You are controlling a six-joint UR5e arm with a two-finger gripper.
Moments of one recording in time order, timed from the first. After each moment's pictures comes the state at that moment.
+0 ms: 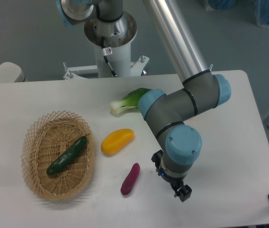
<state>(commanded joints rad) 2.44 -2.27 -1.21 -1.22 1.56 1.44</state>
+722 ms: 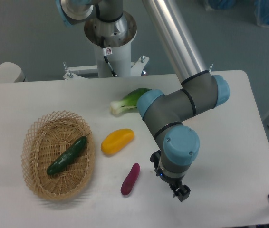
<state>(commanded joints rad) 2.42 -2.27 -1.21 -1.22 1.56 1.36</state>
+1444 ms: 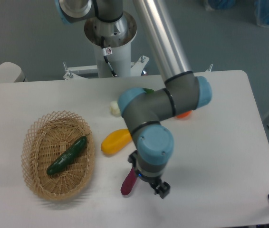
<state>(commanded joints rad) 2.30 -2.17 -1.34 -1.23 1.55 1.11</state>
